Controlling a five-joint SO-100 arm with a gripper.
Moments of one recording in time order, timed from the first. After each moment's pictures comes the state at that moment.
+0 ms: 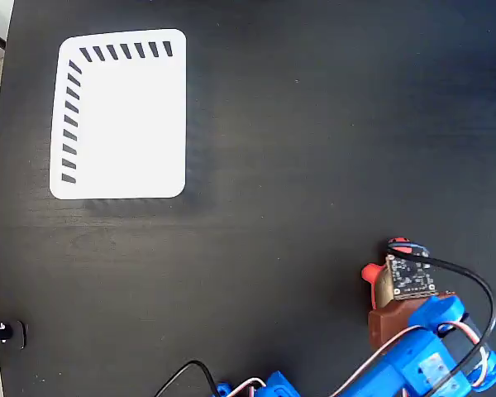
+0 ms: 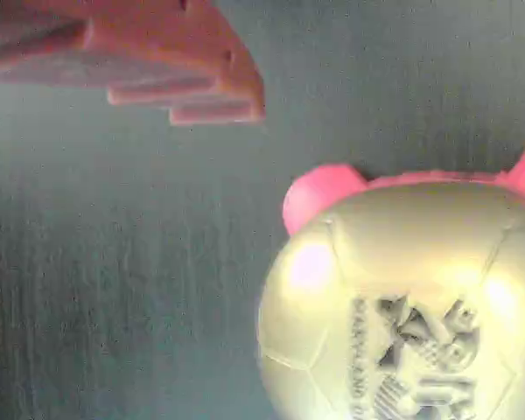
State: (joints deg) arm 57.0 104.9 111.9 90.9 30.7
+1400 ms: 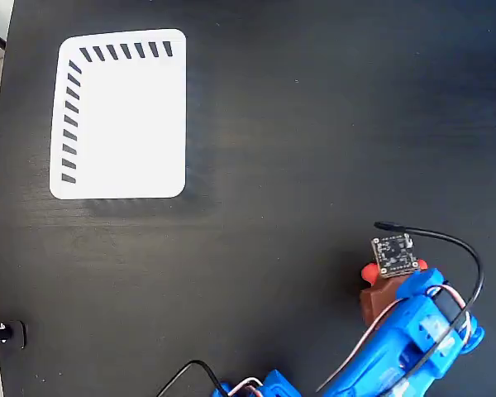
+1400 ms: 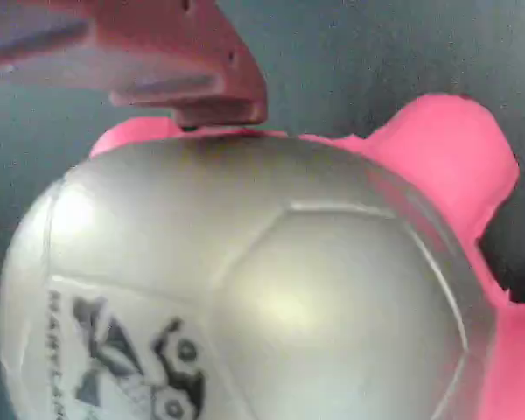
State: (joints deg) arm 53.9 93.7 120.6 71.5 29.1
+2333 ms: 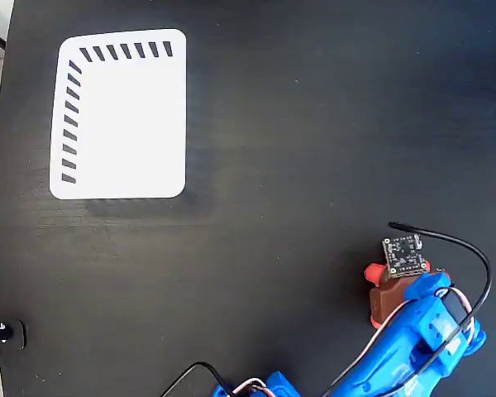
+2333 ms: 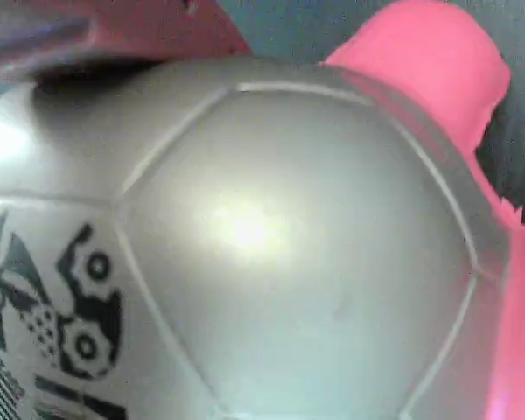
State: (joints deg) arm 57.1 89.1 120.8 64.9 28.2
